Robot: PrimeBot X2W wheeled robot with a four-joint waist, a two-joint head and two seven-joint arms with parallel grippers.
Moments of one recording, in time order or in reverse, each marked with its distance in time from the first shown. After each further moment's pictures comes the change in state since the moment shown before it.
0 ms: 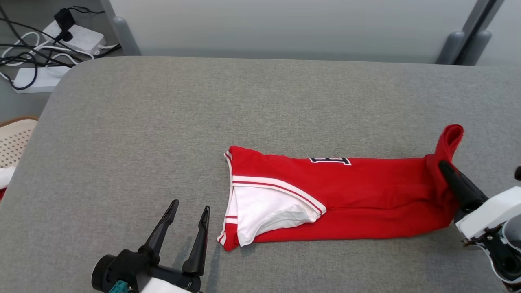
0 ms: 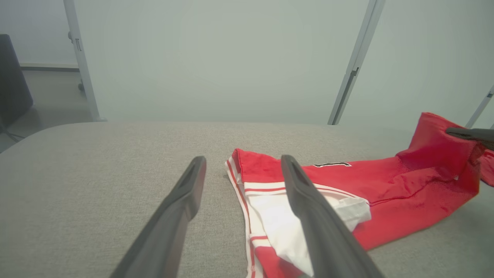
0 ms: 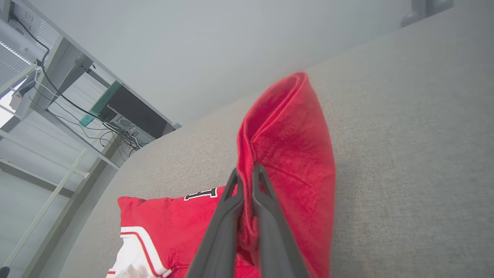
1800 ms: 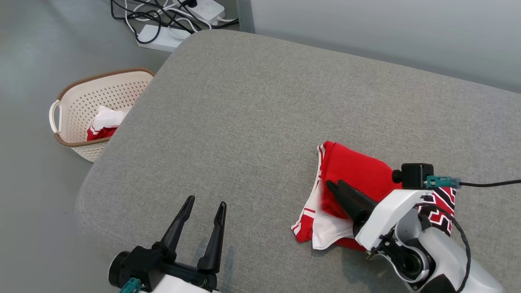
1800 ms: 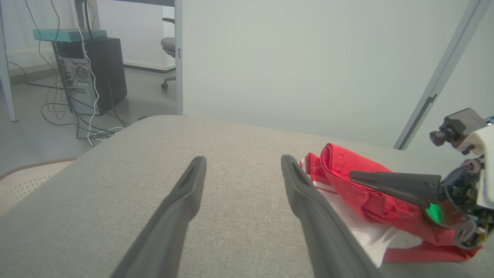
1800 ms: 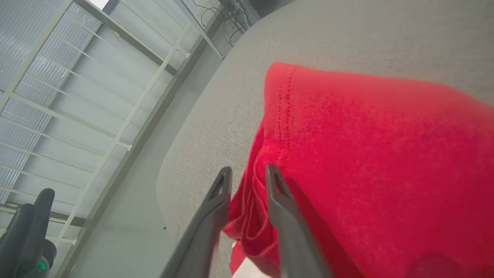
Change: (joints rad) left arm -0.019 -0.001 -0.087 -0.026 -0.073 0.054 0.000; right arm -0.145 0.253 0.247 0.116 -0.077 0.000 0.099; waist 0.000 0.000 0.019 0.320
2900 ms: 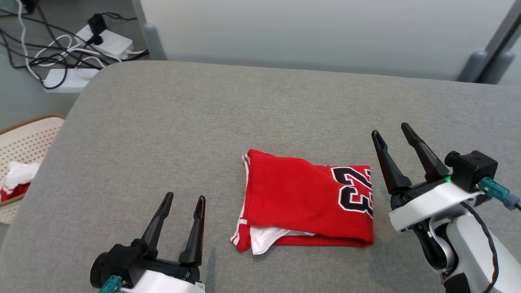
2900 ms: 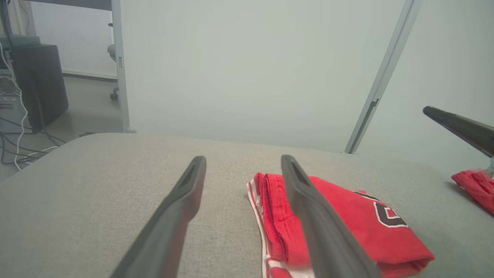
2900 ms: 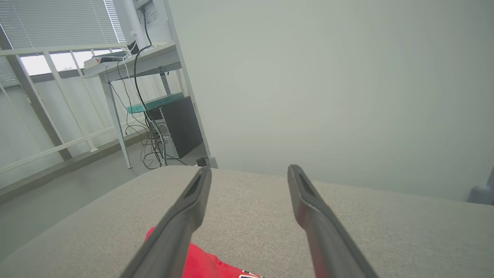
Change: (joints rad) left arm 0.000 0.000 0.070 0.005 -0.001 0.004 0.000; right arm 0.034 -0.015 -0.211 -0.098 -0.534 0.000 -0.360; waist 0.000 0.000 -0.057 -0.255
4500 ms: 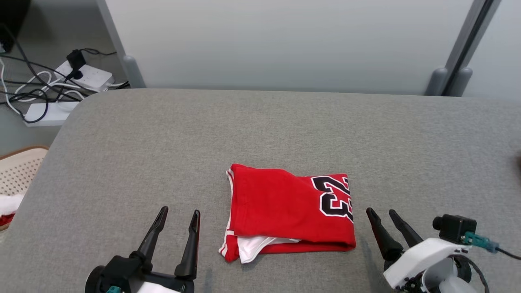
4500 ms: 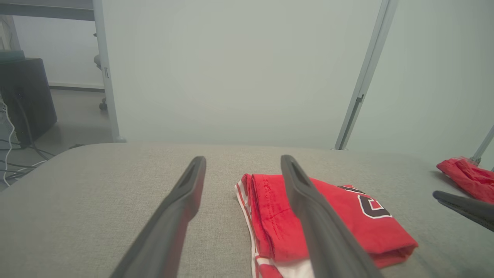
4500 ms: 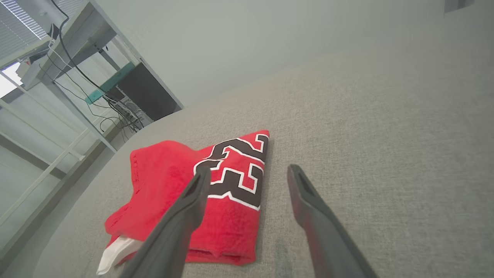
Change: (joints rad) left arm 0.044 0.000 0.042 0.026 0.047 -0.014 0.000; right arm 0.221 0.058 0.014 0.116 0.247 0.000 0.079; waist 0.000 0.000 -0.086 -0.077
